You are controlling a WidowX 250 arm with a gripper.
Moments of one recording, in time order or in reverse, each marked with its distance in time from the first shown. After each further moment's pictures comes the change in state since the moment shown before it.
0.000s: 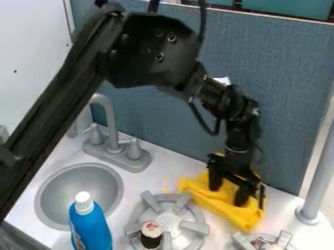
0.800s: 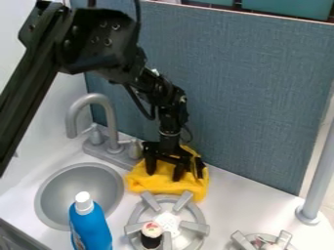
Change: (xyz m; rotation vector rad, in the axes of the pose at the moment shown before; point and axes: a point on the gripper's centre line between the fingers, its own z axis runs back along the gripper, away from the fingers) arm -0.035 0.151 -0.017 0.071 0.009 0.465
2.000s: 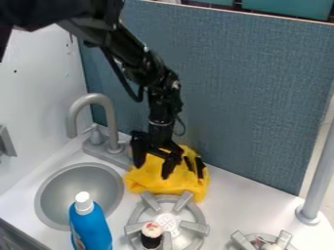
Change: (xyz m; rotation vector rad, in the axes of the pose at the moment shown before) arm -0.045 0.015 0.044 0.055 0.018 -0.099
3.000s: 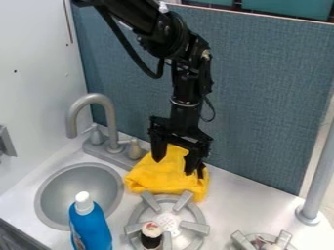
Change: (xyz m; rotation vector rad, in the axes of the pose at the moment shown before) arm -0.046 -0.057 0.074 -0.046 0.045 -0.088
